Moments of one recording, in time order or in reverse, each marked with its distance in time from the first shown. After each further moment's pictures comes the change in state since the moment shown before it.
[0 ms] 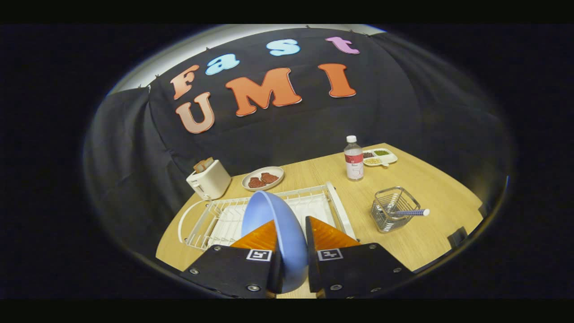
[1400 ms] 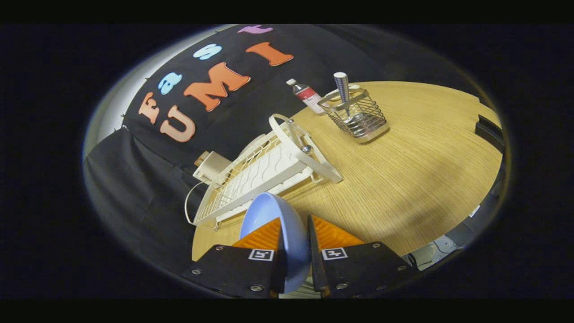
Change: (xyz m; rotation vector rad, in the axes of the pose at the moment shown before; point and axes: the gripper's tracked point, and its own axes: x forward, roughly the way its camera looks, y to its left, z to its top) arm -0.016 -0.069 -0.165 0.382 0.177 0.088
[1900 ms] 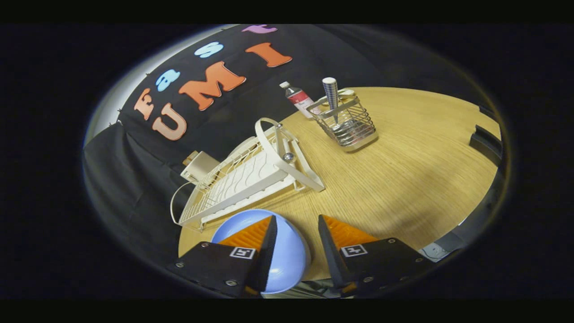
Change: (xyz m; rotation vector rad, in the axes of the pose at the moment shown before) arm -0.001 -0.021 0.024 -0.083 -0.045 -0.064
